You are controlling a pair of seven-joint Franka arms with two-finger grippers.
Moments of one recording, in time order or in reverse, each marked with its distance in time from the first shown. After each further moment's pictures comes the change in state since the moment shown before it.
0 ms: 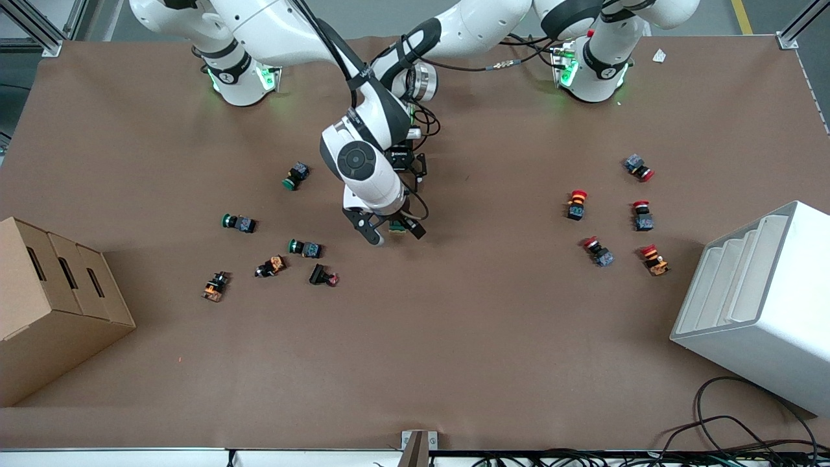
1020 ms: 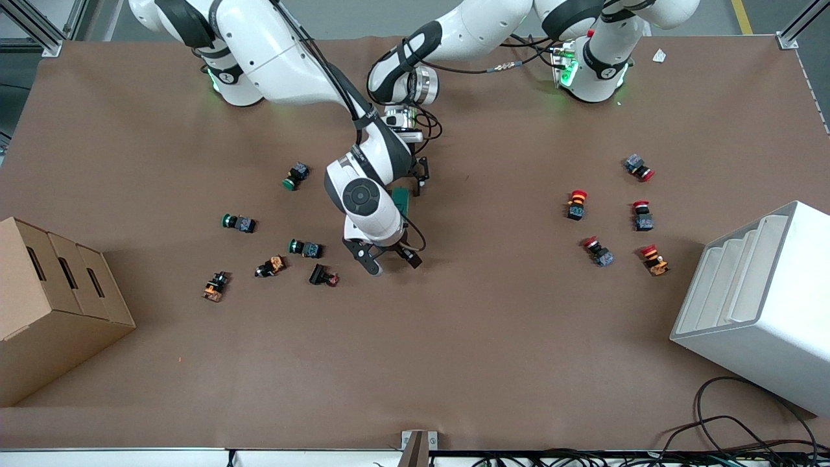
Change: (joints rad) left arm 0.000 0.000 0.022 0.002 0.001 0.000 0.000; right arm -0.050 0.193 -0.007 0.167 -0.079 0.014 -0.014
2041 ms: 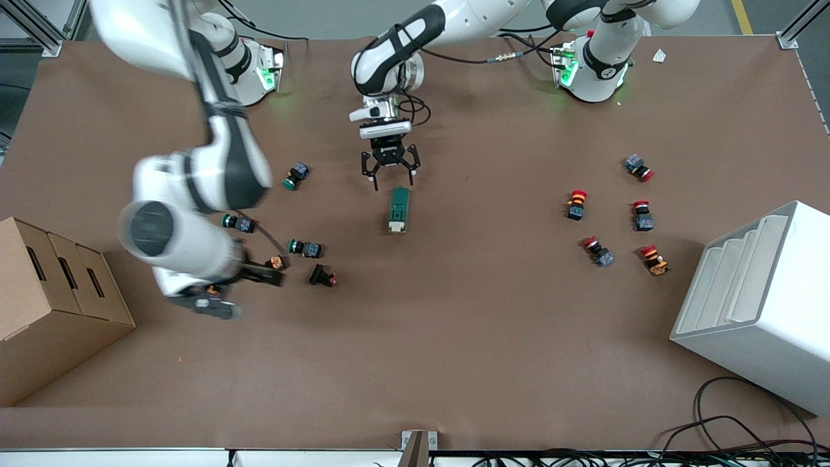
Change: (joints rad) left arm 0.006 -0.092 -0.046 0.155 -0.360 0.000 0.178; right arm -0.215 -0.339 -0.347 0.087 -0.054 -0.611 -1.062
